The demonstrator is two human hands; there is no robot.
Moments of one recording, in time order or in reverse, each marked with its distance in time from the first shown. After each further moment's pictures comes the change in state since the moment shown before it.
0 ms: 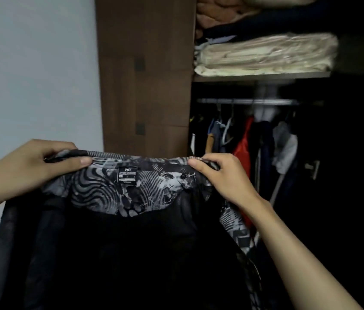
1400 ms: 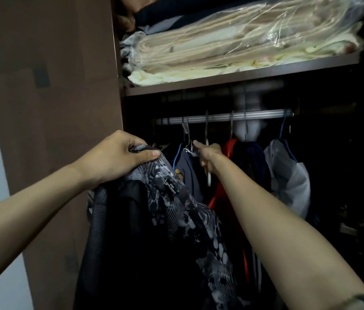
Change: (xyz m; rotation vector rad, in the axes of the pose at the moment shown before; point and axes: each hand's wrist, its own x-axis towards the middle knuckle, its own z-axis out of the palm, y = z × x) left_hand 0.331 0.041 0.242 0.005 -0.187 0.187; right_hand 0.291 0.313 -0.036 0.517 0.307 0.849
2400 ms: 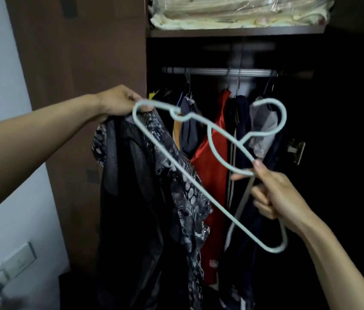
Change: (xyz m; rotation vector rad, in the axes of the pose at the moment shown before) left_hand -0.074 -0.021 -0.025 -0.042 -0.161 -0.247; right_hand -0.371 0.087 -0.155 -0.157 -0.251 -0.172
